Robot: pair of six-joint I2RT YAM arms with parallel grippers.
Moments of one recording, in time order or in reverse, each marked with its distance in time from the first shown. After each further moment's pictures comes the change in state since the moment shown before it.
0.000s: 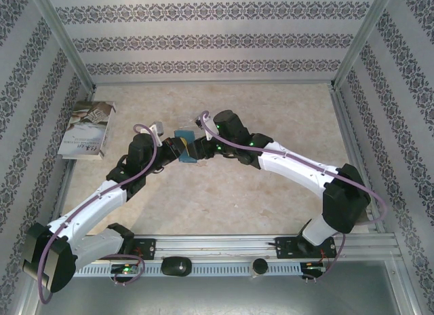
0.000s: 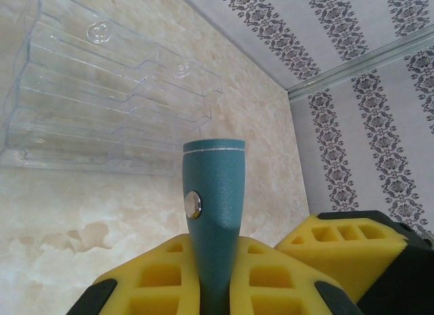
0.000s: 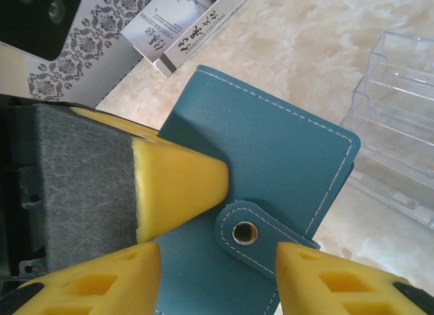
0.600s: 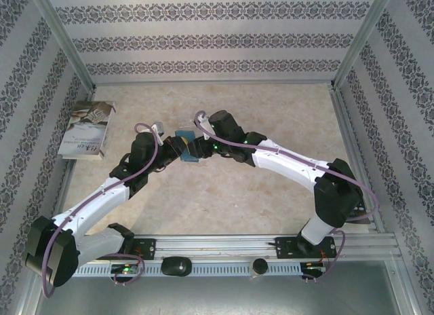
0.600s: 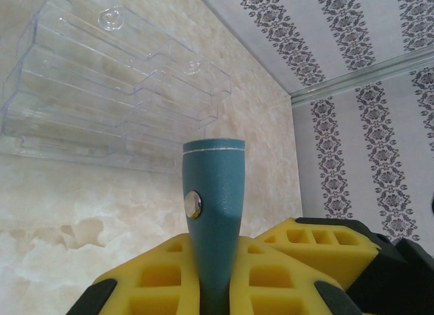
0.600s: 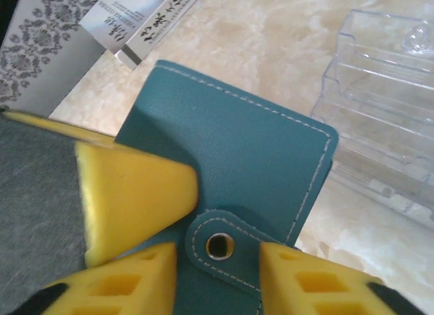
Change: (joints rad) left arm 0.003 0.050 0.000 0.033 0.005 -0.082; right arm -0.006 0.068 0.039 -0.027 0.080 0.016
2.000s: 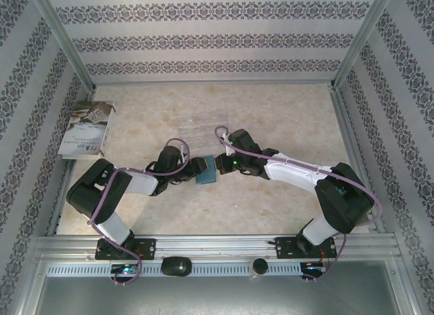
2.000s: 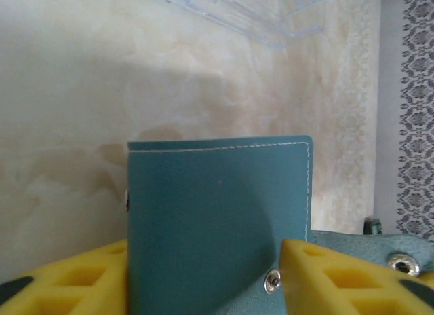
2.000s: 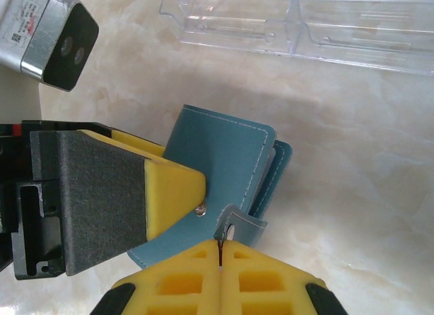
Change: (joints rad) left arm -0.055 0.552 -0.129 0.460 0.195 0.018; right arm -0.098 -0.091 -0.363 0.100 0.005 0.103
